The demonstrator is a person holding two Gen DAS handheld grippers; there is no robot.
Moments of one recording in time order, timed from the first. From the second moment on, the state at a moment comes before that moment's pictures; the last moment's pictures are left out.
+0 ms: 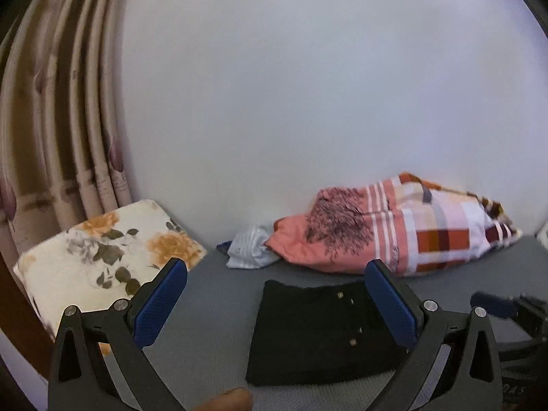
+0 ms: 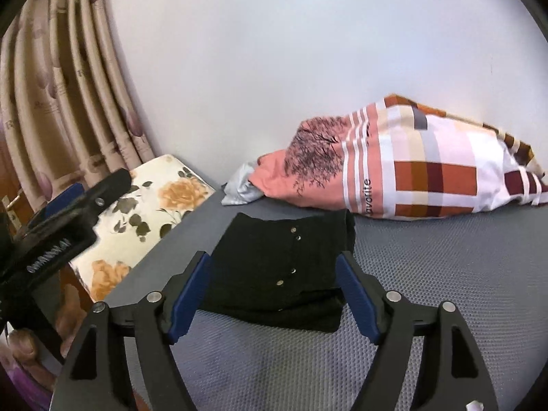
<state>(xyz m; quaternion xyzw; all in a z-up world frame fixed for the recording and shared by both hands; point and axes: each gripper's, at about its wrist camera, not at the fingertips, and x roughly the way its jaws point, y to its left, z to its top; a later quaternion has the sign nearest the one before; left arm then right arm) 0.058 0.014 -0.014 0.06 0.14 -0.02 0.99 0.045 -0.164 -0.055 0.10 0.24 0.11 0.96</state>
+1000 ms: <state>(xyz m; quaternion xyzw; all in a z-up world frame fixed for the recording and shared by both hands) 0.029 0.023 -0.020 0.02 0.20 -0.07 0.98 0.004 -0.145 -0.048 0.09 0.25 0.11 0.96</state>
